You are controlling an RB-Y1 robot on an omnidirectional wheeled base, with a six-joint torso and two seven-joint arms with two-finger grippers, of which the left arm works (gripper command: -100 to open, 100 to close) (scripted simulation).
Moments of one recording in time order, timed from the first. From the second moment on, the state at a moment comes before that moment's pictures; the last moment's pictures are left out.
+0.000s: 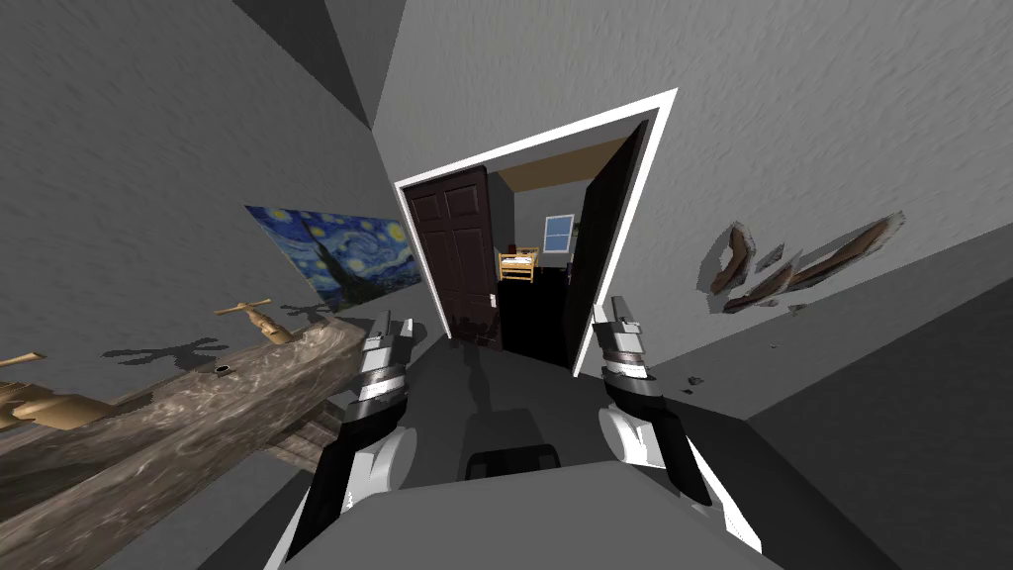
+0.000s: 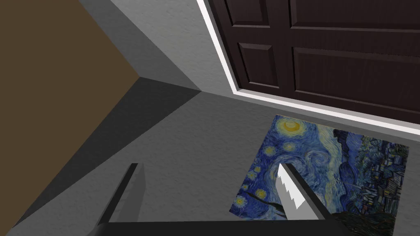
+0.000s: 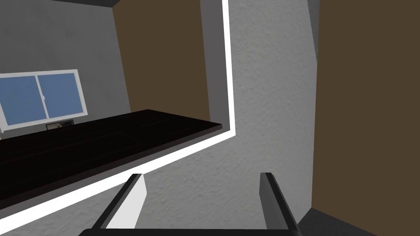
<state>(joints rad) 0.49 -0.02 -0.01 -2.32 0.09 -0.39 -0.13</state>
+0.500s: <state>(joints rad) 0.44 0.00 -0.03 -2.21 0.08 -0.41 -0.11</state>
